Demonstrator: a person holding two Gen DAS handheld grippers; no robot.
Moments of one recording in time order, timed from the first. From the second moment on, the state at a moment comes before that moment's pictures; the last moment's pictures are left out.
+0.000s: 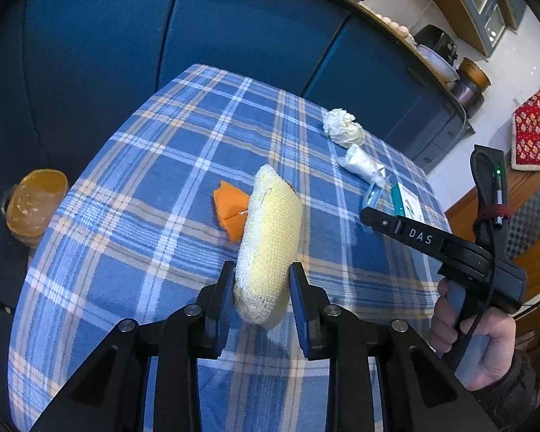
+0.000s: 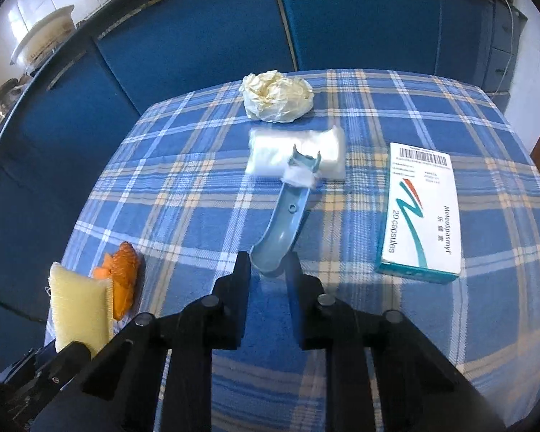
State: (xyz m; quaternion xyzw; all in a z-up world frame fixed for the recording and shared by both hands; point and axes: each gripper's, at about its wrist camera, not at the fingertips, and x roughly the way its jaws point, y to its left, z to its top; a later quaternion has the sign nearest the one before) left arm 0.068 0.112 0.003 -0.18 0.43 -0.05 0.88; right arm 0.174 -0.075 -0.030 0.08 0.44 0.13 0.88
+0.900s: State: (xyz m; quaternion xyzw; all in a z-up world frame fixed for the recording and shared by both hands) left arm 0.068 0.013 0.035 -0.12 0.42 -0.15 0.88; right arm 0.064 -0.194 0.018 0.15 0.36 0.14 0.91
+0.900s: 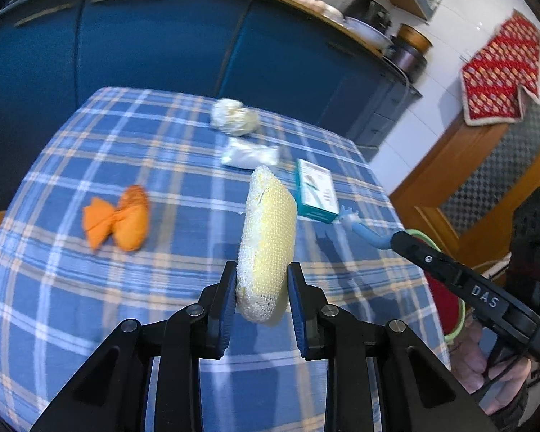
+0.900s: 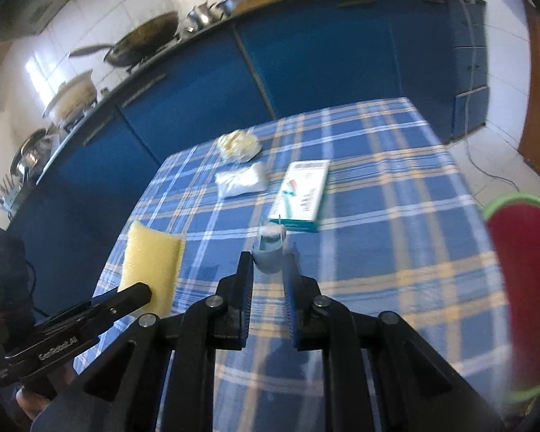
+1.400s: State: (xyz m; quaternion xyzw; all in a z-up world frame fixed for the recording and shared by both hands) left arm 0.072 -0.088 0.058 -0.08 0.42 -0.24 0.87; right arm 0.000 -0.302 0.036 0.20 0.30 0.05 0.93
